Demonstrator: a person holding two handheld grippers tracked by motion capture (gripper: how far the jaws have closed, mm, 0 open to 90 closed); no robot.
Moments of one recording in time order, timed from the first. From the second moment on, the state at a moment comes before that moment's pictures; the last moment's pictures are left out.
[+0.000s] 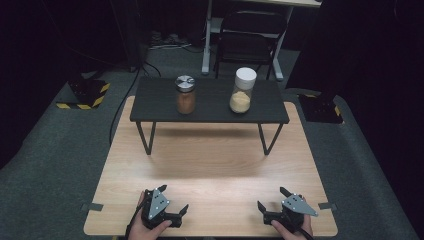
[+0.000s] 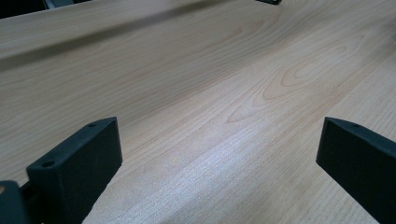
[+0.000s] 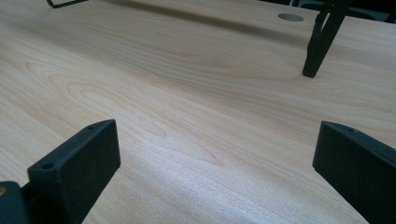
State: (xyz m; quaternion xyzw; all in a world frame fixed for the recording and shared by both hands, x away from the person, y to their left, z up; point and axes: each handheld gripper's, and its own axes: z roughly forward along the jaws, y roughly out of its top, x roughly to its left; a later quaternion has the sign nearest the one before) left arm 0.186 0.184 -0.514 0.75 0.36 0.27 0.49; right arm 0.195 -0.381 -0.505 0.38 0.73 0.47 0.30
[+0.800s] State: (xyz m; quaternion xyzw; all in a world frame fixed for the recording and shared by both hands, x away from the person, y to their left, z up) left arm 0.189 0.183 -0.512 0.75 0.36 0.27 0.49; right arm 0.194 -0.379 -0.505 0.37 0.74 0.47 0.31
